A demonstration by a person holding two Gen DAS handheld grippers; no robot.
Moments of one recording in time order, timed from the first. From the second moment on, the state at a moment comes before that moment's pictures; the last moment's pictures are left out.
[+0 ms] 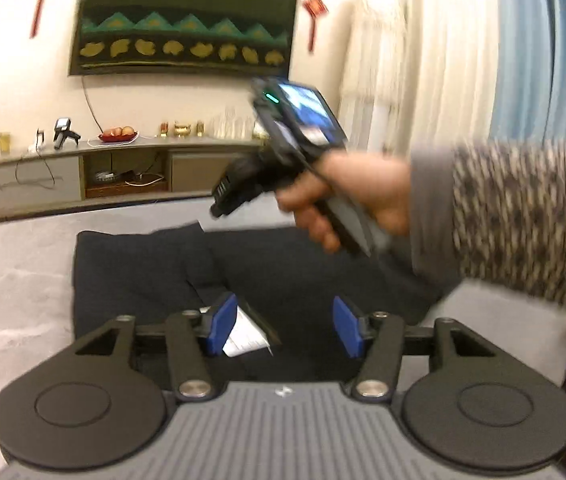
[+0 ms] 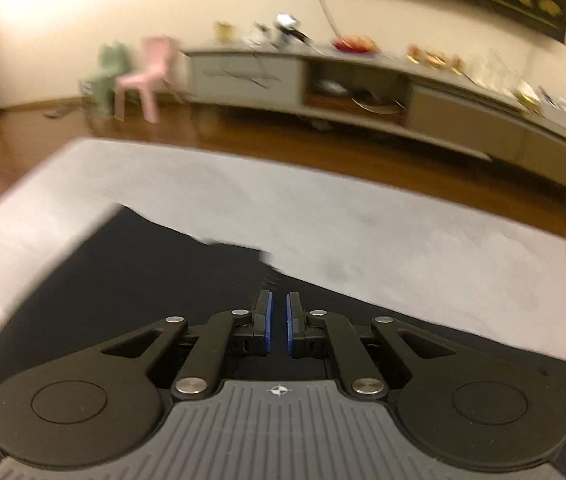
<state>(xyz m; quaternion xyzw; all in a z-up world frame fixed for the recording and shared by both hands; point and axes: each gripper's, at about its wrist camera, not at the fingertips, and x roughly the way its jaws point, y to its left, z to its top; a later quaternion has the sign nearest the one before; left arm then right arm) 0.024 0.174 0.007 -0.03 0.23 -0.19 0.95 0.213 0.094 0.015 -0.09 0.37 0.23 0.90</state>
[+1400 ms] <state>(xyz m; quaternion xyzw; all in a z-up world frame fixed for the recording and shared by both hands) 0.050 0.238 -0.025 -0.05 0.36 -0.13 0.92 0.101 0.118 -0.044 -0.07 0.37 0.34 0.86</state>
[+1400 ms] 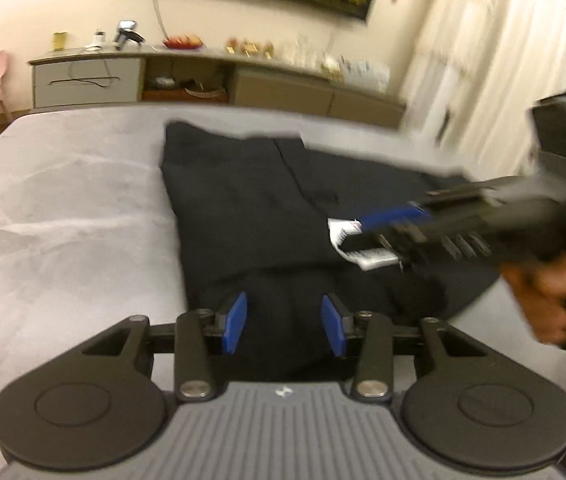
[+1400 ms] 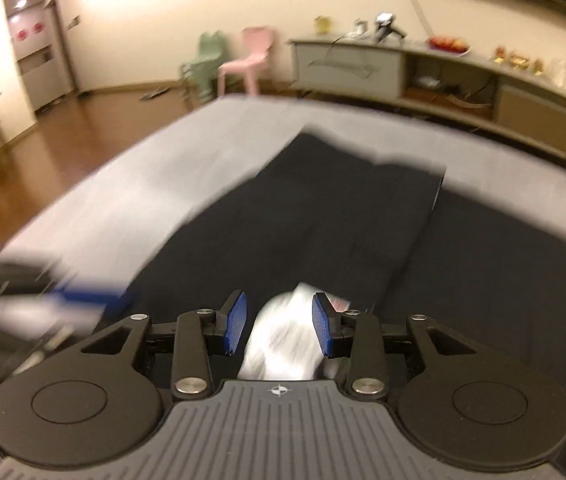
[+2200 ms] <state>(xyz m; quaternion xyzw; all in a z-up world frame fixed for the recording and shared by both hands) 0.136 0.052 0.072 -0.13 0.33 -0.22 0.91 0.143 -0.271 -0.066 0.10 0.33 -0.01 0.94</state>
